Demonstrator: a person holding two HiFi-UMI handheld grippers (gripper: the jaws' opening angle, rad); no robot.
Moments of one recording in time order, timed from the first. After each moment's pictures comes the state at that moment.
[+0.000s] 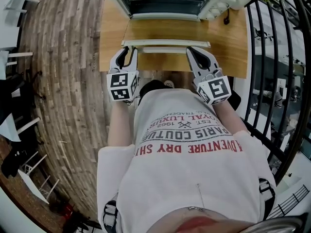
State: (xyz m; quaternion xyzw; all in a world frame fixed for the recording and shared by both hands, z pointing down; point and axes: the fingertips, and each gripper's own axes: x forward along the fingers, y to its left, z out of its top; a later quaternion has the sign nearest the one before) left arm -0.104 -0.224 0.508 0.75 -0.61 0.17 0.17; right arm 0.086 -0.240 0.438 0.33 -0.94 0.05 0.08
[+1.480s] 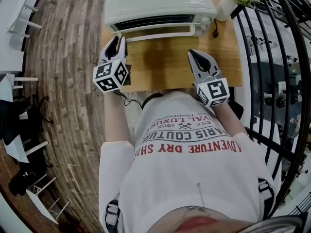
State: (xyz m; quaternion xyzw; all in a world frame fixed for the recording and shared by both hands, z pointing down) left arm -0.128 -0.335 0.400 0.77 -0.63 0.04 0.12; right arm 0.116 -0.284 0.397 0.39 -0.92 -0.01 0.06
